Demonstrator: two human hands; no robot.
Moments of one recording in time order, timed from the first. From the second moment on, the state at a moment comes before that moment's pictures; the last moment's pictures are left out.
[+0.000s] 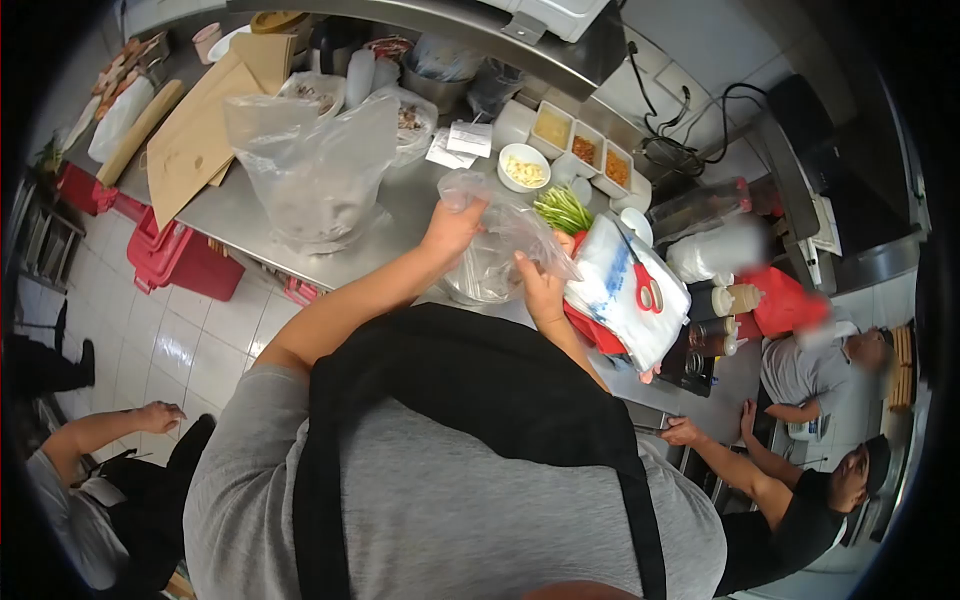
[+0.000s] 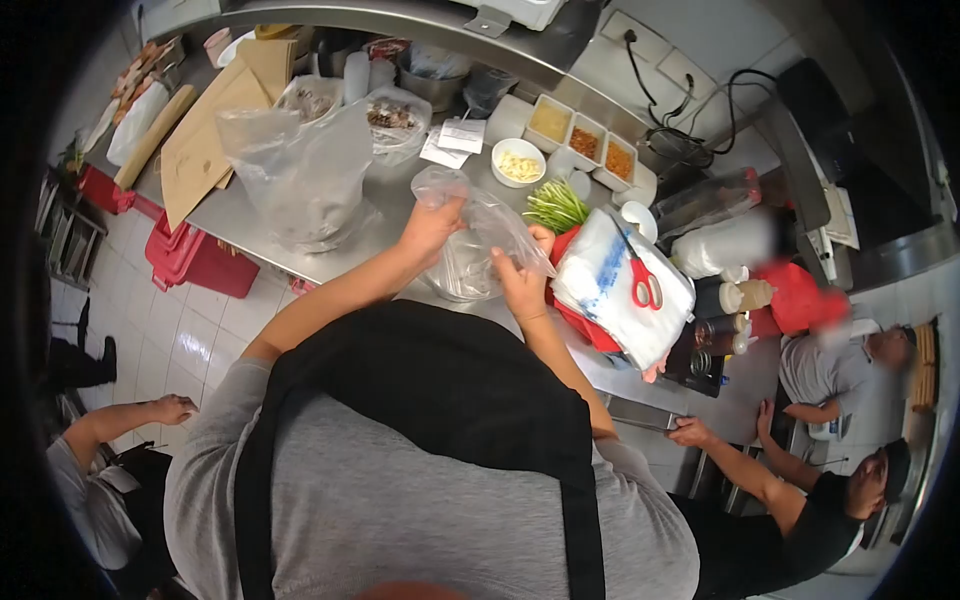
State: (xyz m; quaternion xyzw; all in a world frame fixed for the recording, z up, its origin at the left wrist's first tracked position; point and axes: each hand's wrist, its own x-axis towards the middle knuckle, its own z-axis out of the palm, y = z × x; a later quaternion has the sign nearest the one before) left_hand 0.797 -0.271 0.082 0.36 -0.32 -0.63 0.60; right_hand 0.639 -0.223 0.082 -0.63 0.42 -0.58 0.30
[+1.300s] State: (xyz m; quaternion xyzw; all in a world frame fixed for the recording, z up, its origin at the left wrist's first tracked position) left_hand 0.797 -0.269 0.102 0.37 -0.49 -0.61 0.51; right_hand 0.658 -0.258 0.089 -0.76 0.44 -0.42 0.25
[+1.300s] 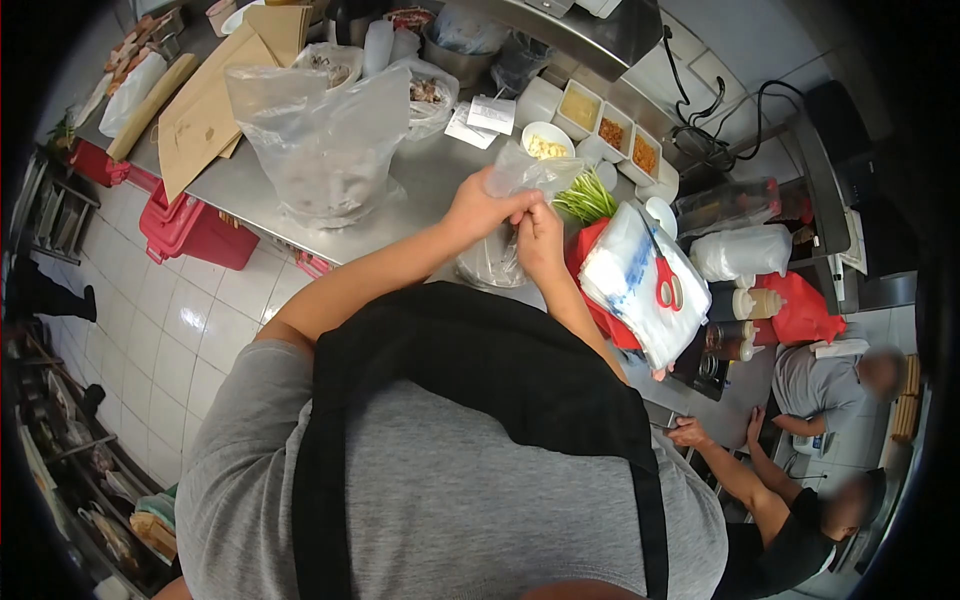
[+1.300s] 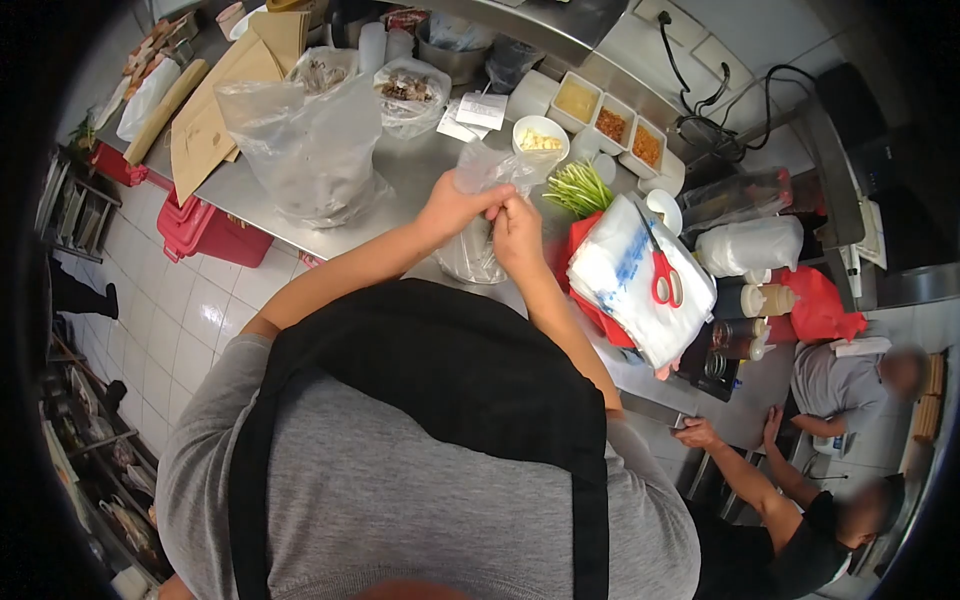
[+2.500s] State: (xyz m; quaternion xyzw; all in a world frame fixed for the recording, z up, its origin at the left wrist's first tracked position) left_hand 0.811 -0.257 0.141 0.36 -0.70 -0.30 0.54; right_hand 0.662 -0.257 0.127 -0.46 0.30 -0.56 0.62
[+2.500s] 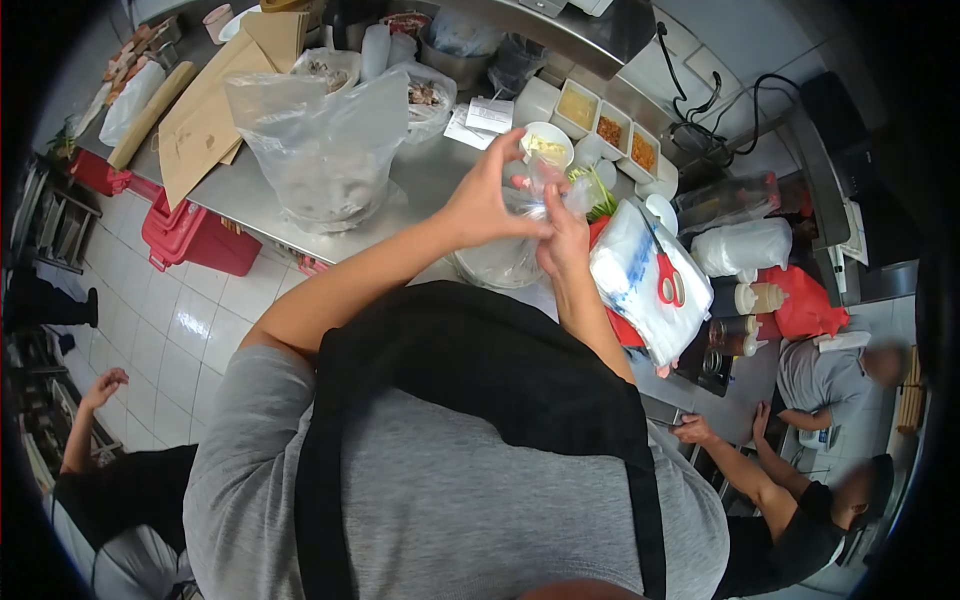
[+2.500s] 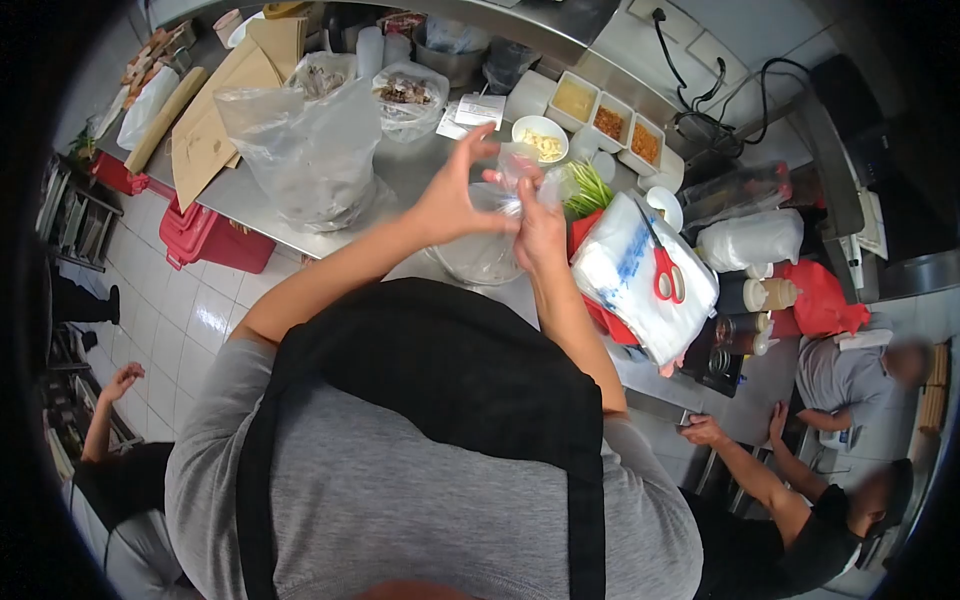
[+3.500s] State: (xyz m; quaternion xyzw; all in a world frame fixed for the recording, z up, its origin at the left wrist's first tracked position) left_hand 0.825 -0.238 0.127 0.41 -0.61 -0.50 0.46; right_hand 0.667 -0.259 0.117 -0.75 0.37 -0.54 -0.02
